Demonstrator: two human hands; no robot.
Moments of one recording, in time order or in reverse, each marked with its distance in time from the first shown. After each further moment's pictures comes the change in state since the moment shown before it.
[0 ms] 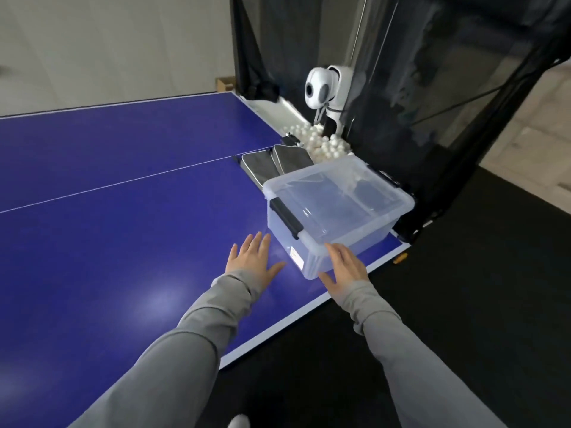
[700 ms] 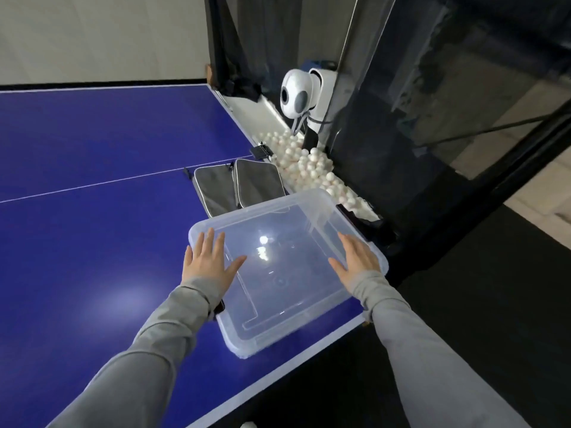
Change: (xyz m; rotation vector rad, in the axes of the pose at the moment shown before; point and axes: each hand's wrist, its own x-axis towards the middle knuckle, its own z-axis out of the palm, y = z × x) left_hand 0.213 0.062 0.015 -0.075 0.172 -0.249; right_hand 0.221 0.188 -0.062 -0.036 -0.009 0.035
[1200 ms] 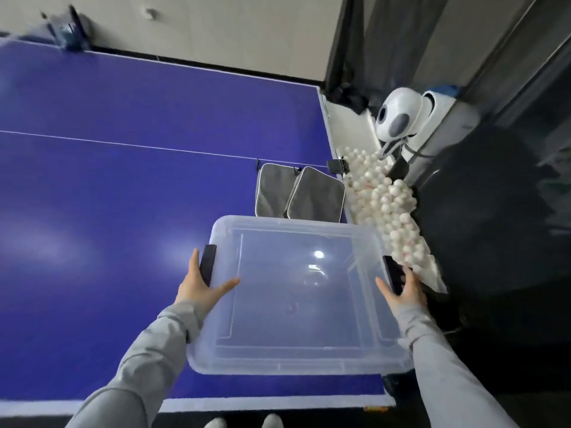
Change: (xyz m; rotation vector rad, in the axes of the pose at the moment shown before) left_hand -0.034 0.016 0.034 -0.829 0.155 -0.749; right_hand 0.135 0.079 0.018 0.491 -0.115 0.103
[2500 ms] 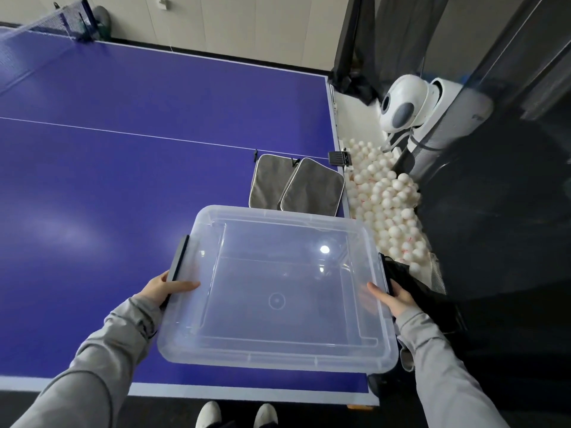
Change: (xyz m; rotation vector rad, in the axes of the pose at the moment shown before) left_hand -0.006 -0.015 -0.017 -0.573 -0.235 -0.262; right_hand 0.031 0.044 -0.009 0.328 -0.338 0.119
